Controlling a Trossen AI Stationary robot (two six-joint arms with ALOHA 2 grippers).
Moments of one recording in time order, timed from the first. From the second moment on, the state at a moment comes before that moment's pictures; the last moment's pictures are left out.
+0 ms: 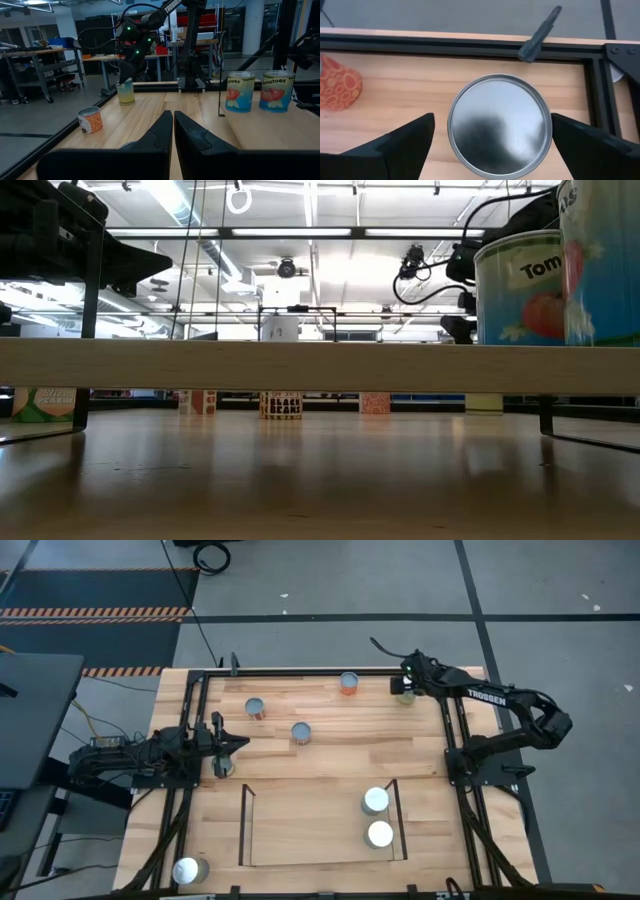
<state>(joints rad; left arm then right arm) 0.07 0.03 0.01 0.10 -0.11 0.06 -0.82 1.27 0.76 -0.51 0.36 0.62</state>
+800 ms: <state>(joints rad) 0.07 0.03 0.01 0.10 -0.11 0.06 -0.78 1.35 0.76 -0.44 0.30 0.63</state>
